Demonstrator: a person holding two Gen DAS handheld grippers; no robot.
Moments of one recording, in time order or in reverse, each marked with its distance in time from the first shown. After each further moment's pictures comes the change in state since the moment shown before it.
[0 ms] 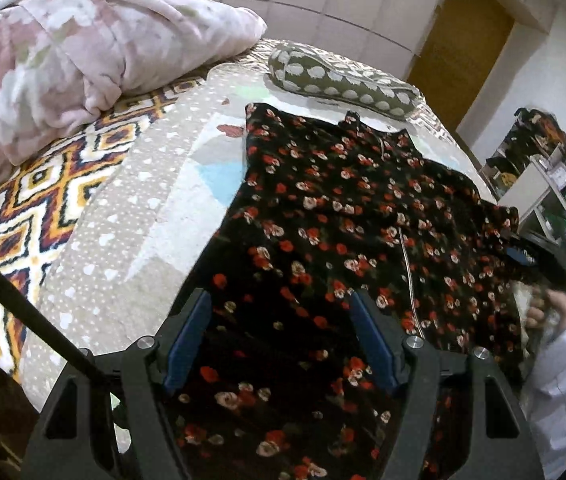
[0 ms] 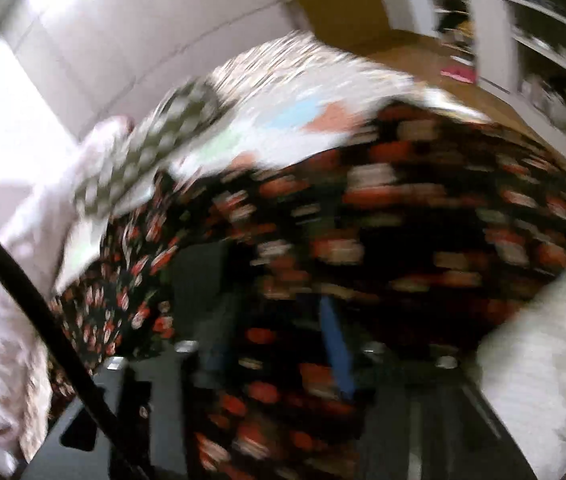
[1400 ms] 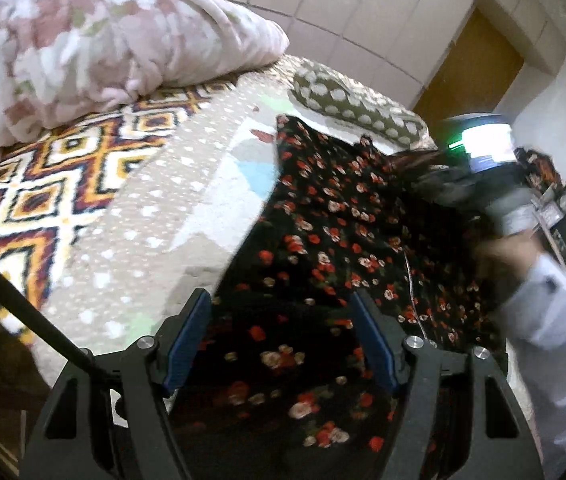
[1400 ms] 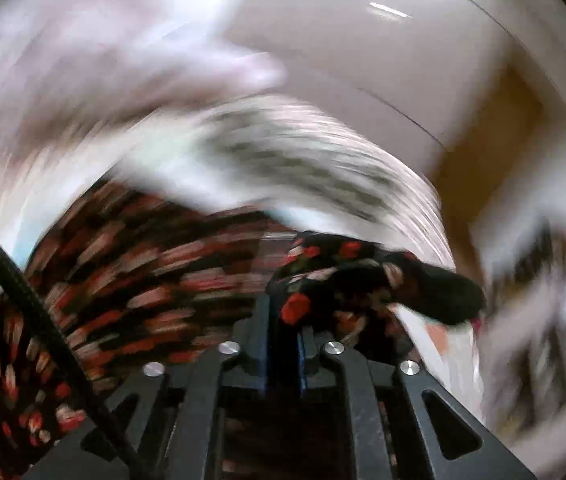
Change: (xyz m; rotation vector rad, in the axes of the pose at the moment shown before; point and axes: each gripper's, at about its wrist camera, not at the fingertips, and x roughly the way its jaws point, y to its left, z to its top) left arm -0.048 0.055 -0.030 -0.136 -0.083 -0.054; right arm 0.062 0.328 -0.099 -1.165 -0.100 -0.204
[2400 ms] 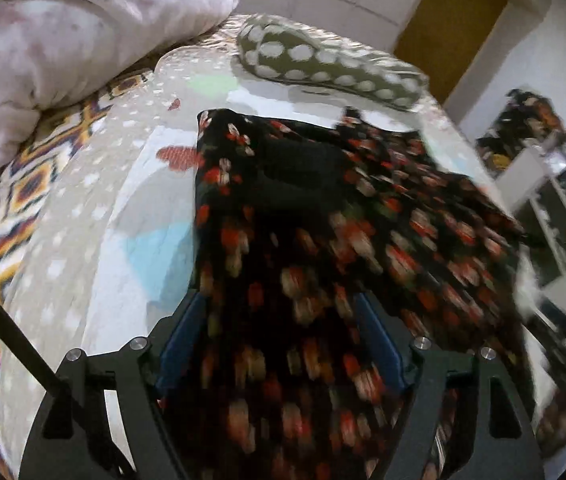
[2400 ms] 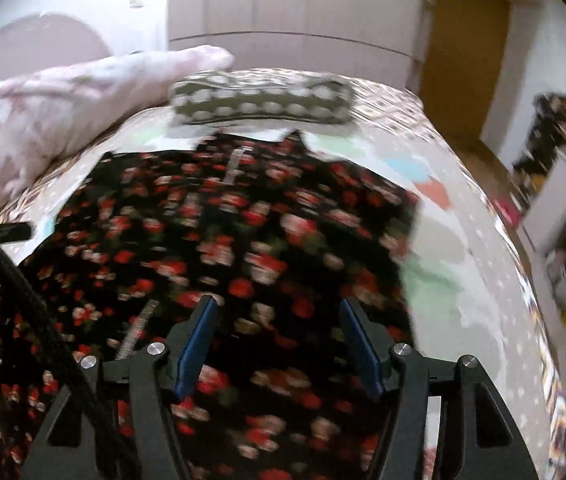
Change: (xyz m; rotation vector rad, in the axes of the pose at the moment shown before) left arm 0.199 -0.069 0.129 0.170 0.190 0.019; right arm -0.061 -0.109 -0.176 0.513 0.067 0.151
